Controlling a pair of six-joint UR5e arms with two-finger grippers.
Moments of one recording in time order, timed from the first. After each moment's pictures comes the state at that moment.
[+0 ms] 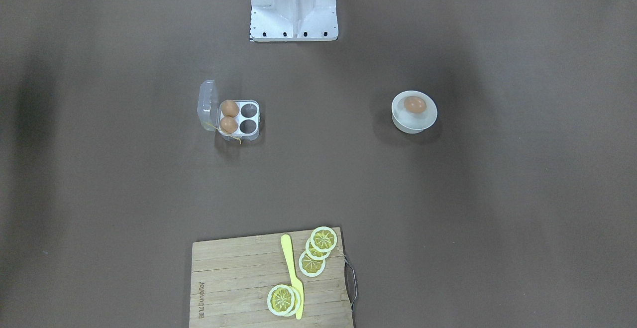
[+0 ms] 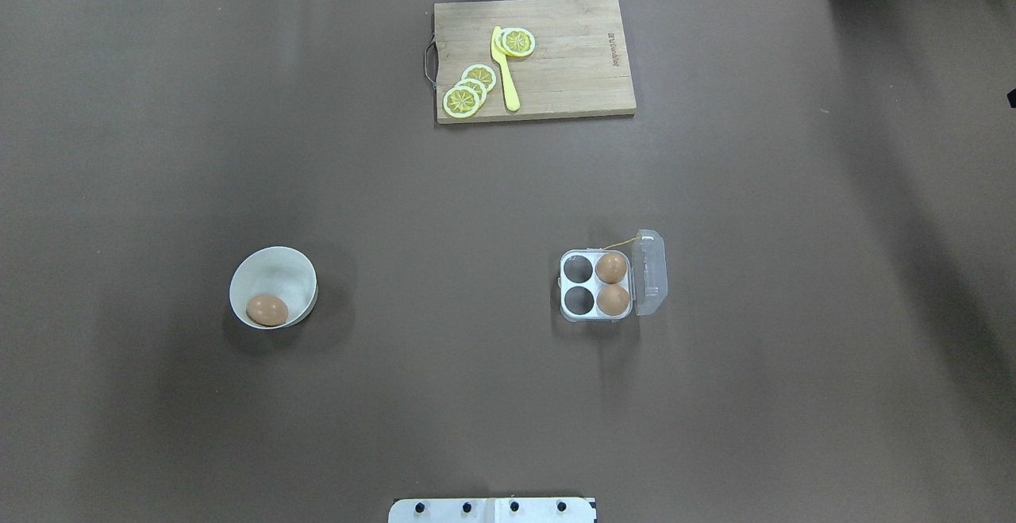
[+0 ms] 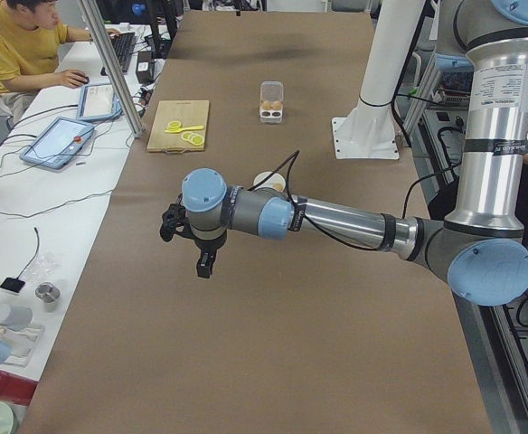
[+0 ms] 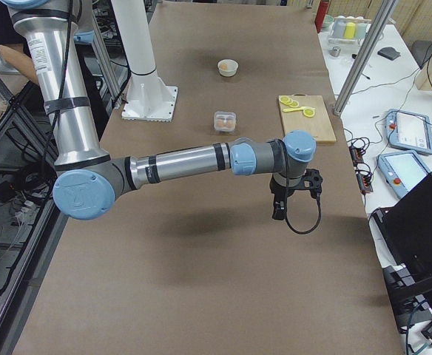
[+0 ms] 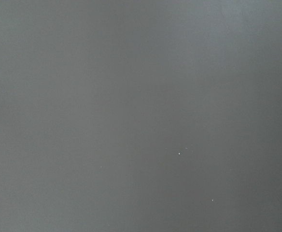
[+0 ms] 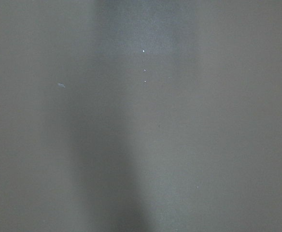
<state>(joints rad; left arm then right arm) -1.53 -1.60 -1.73 -1.61 -2.45 -0.05 1.45 -1.36 1.58 -1.66 2.36 0.19</state>
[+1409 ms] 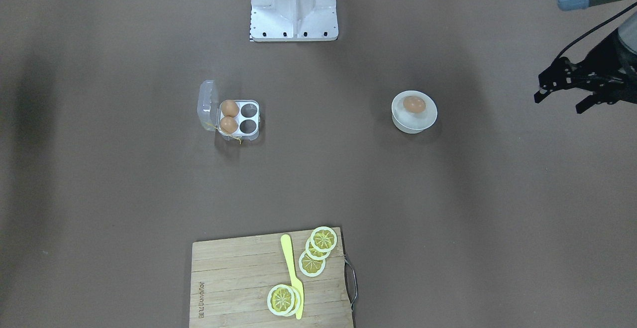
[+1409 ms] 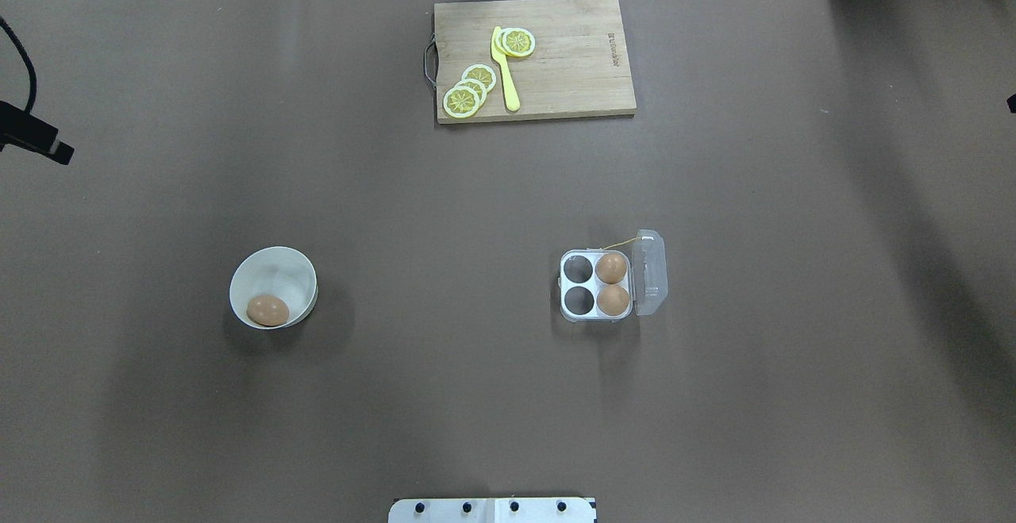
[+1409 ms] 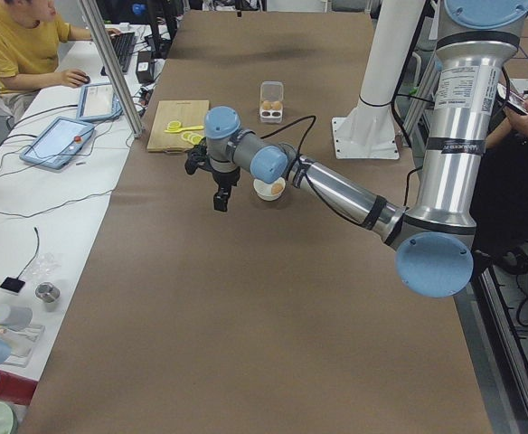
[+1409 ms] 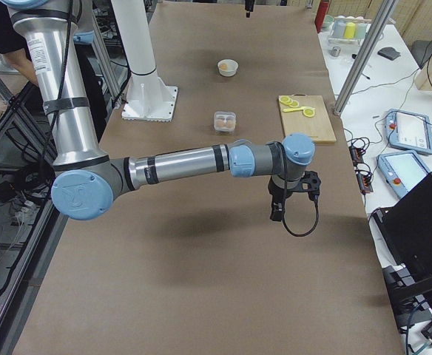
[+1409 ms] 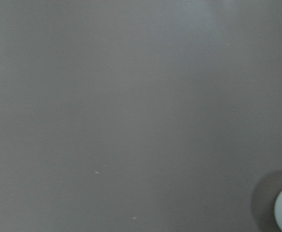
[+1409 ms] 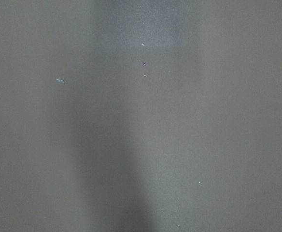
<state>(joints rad) -1.17 -1.67 -1.96 -1.62 -2.34 -0.43 1.45 -1.37 1.57 -1.67 2.37 0.19</state>
